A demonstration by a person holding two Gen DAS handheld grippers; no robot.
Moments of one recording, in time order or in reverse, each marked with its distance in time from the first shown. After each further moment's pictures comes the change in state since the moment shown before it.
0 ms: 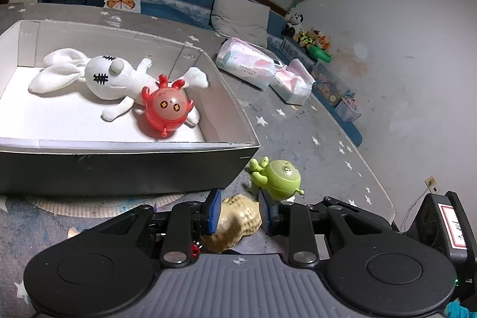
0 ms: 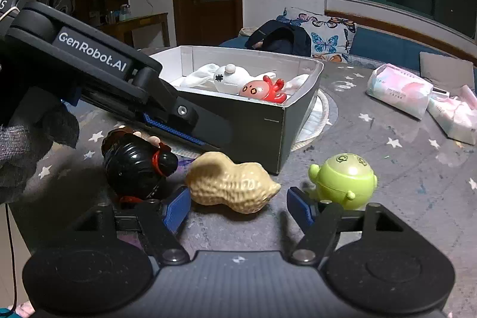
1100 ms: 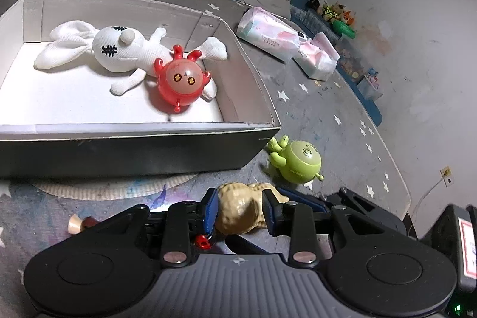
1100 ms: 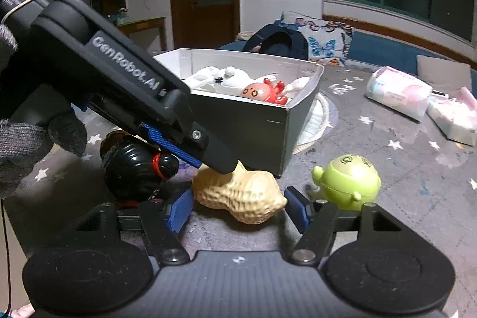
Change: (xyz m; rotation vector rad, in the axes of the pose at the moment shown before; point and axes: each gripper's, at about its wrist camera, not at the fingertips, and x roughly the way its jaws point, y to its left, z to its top) left arm 0.019 -0.002 0.009 -0.041 0.133 0.081; right arm 0.001 0.004 -0.003 0.011 -0.027 -0.028
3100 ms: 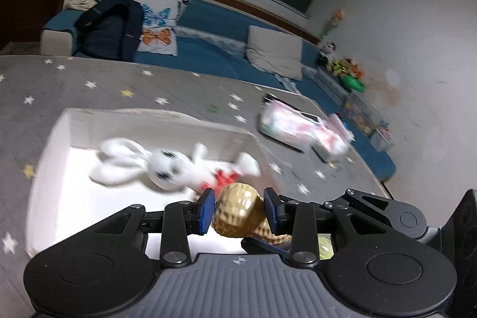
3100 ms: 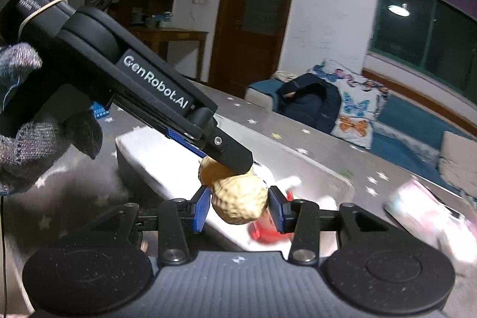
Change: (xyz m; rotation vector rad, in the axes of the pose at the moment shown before) left arm -0.069 0.033 0.073 0.006 -0.245 0.080; right arm 0.031 0.022 0.119 -0.261 -0.076 0.101
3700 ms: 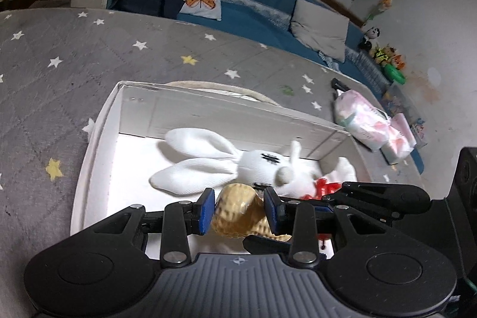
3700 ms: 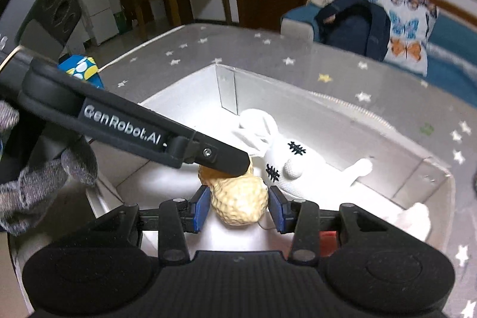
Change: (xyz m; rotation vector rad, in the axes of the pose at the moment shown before) left arm 0.063 0.090 0.021 -0.100 0.143 0.095; right arm 0.129 -0.031 0.021 0.167 0.293 0.220
